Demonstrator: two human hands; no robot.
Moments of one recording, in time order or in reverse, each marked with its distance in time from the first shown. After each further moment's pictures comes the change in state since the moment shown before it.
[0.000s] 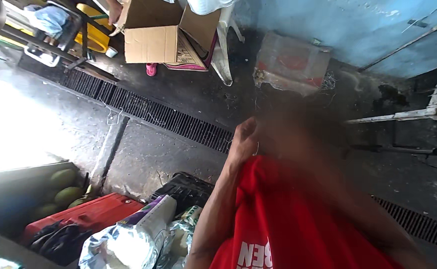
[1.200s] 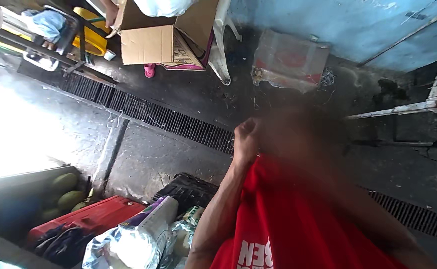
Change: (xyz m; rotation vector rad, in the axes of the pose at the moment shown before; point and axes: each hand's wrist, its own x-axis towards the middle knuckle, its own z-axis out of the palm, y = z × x) left_hand -0.007 0.000 0.027 -0.203 0.194 -0.125; right_hand -0.014 -0.014 -0.005 -0.141 0.117 -0.009
